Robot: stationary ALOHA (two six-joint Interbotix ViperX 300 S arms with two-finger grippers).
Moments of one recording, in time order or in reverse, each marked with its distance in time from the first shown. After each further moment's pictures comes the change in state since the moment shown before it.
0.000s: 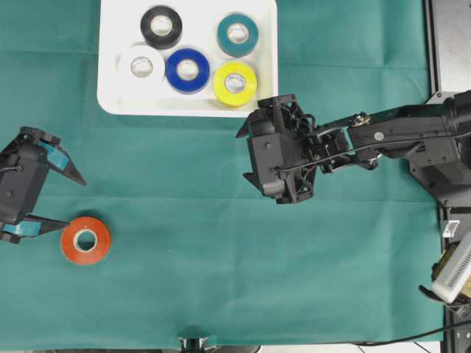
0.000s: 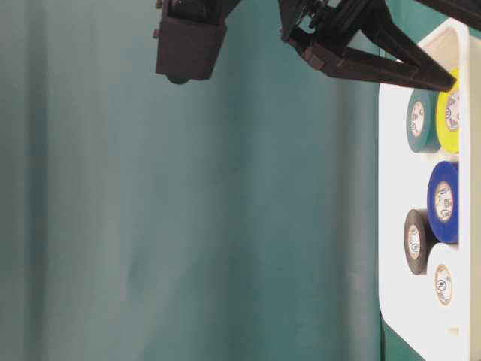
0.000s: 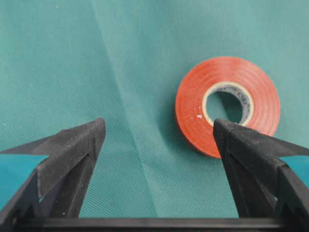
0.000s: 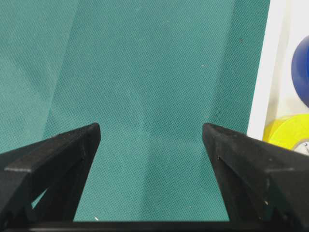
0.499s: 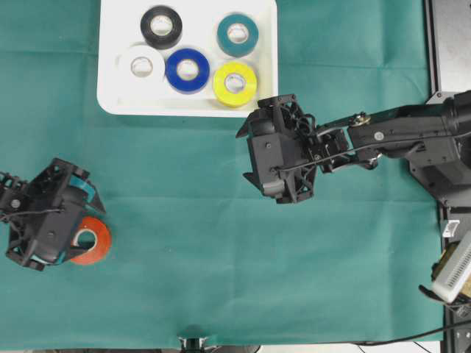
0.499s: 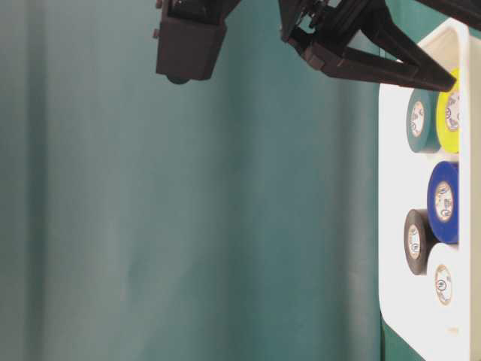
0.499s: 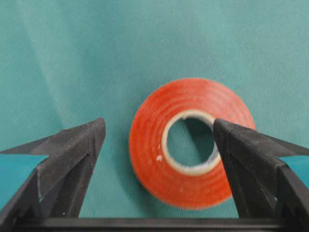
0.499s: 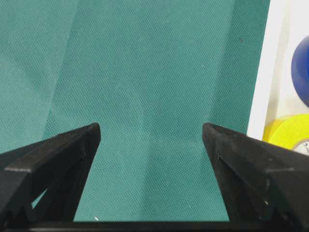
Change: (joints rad) left arm -0.086 0.250 -0.135 0.000 -0.032 -0.003; right arm 0.002 0.000 0.000 0.000 0.000 0.000
